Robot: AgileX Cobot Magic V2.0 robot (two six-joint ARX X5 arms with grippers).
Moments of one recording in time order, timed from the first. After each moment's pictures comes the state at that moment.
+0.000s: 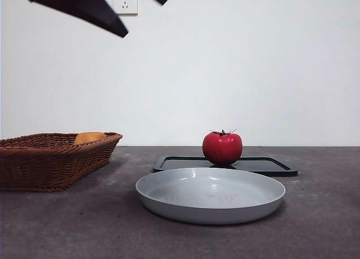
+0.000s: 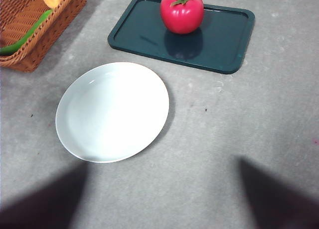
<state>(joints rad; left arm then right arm) -0.96 1.05 0.94 -0.55 0.00 -0.23 0.81 0.55 0.81 -0.91 0.28 0.42</state>
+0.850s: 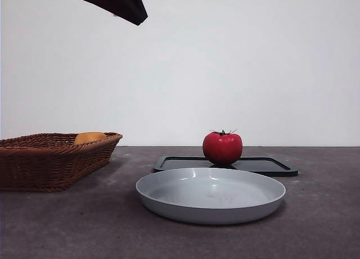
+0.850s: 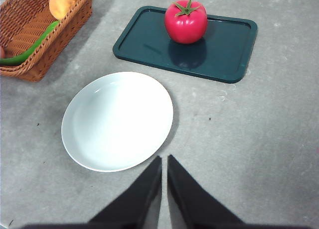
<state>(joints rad) -0.96 1.05 0.94 -0.56 0.00 -0.25 0.81 0.55 0.81 -0.87 0.28 0.42</state>
